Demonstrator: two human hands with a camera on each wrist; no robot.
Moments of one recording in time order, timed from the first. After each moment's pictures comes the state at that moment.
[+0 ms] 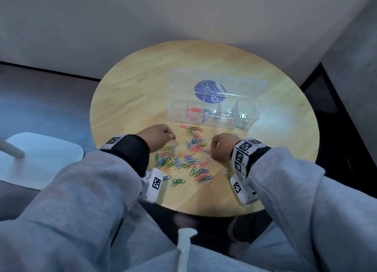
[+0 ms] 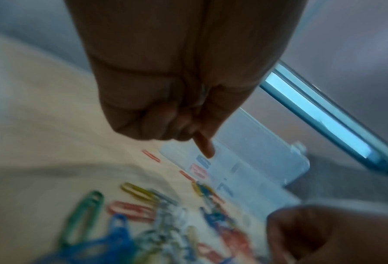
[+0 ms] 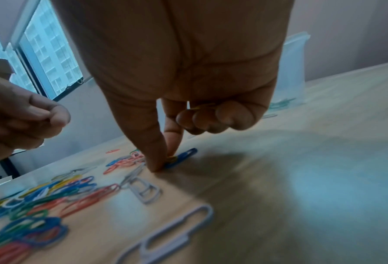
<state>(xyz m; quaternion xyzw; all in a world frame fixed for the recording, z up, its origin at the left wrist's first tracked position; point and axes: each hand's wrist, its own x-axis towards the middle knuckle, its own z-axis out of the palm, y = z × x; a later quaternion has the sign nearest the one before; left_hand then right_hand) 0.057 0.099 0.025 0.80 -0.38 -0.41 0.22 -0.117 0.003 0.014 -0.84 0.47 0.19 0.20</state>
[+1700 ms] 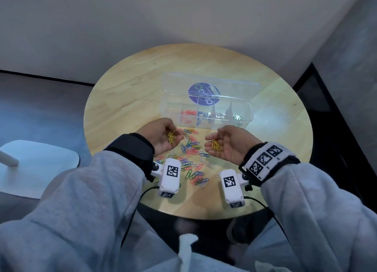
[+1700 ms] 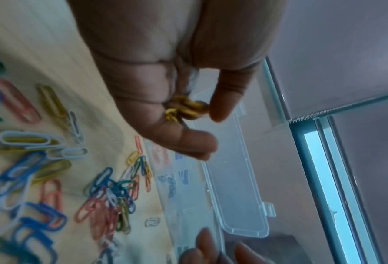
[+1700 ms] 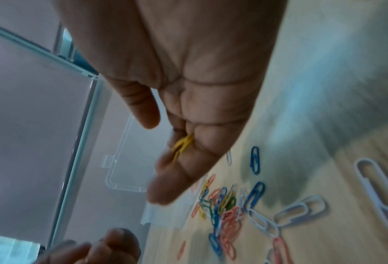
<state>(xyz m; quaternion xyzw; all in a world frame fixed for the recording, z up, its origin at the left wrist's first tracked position) 0.044 0.078 0.035 0.56 -0.06 -0.63 0.53 -0.141 -0.007 0.030 -0.38 0.48 -0.10 0.79</state>
